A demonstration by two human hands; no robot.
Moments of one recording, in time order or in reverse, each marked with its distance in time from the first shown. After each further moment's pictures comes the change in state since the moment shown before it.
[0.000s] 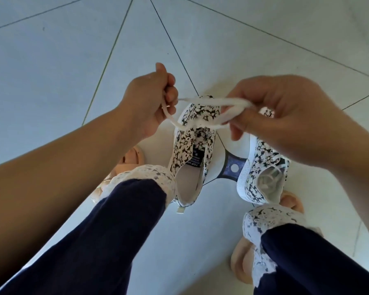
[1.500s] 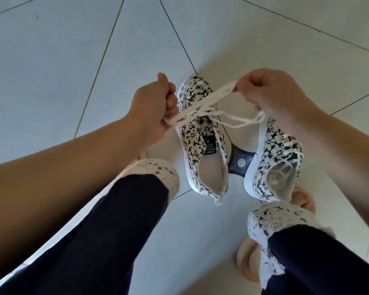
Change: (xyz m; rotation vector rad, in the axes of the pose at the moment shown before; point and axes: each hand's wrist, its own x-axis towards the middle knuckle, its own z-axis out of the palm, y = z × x) left_hand 0.007 -0.028 0.001 -0.133 0.092 -0.091; right_hand 0.039 0.082 0.031 0.226 0.186 0.467
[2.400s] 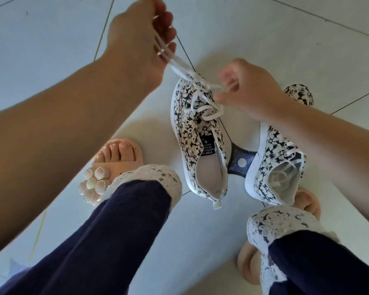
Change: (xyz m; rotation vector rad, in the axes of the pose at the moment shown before) left_hand 0.010 0.057 0.034 -0.089 0.043 0.262; right_hand 0.031 0.011 0.019 -0.383 -0.038 -0.201
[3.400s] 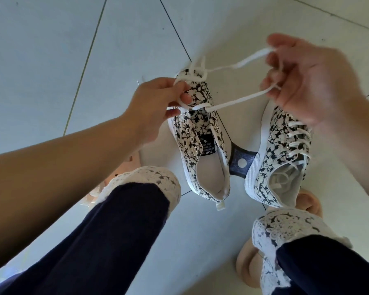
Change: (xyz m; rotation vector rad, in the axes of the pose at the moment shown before) left_hand -0.001 -0.071 -0.038 0.415 -0.204 -0.100; right_hand -0.017 0.022 -0.037 1.408 0.082 0.317
